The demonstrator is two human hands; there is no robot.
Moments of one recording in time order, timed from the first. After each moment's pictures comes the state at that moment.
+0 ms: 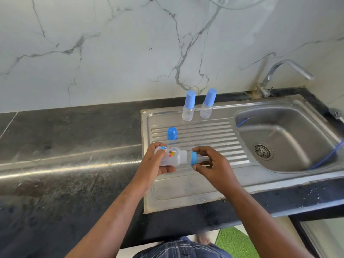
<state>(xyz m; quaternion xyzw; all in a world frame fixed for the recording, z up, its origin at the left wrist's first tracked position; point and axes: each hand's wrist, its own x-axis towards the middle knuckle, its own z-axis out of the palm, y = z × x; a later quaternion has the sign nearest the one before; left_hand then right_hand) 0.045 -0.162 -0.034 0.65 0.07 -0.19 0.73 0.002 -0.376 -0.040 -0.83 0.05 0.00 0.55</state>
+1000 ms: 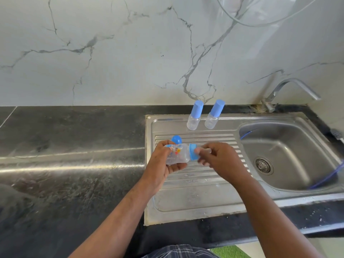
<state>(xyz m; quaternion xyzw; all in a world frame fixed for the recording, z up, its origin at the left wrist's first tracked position) 0.076 -0.170 -0.027 0.51 0.06 -0.20 0.83 0.056 -0.365 0.020 -0.89 0.03 0.03 0.46</state>
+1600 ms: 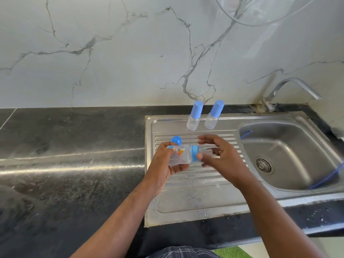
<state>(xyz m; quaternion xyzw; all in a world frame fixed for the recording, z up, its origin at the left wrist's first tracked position) 0.077 -0.175 -0.029 0.52 0.06 -0.20 0.83 0.054 -0.374 0.019 -0.84 0.01 0.03 0.55</state>
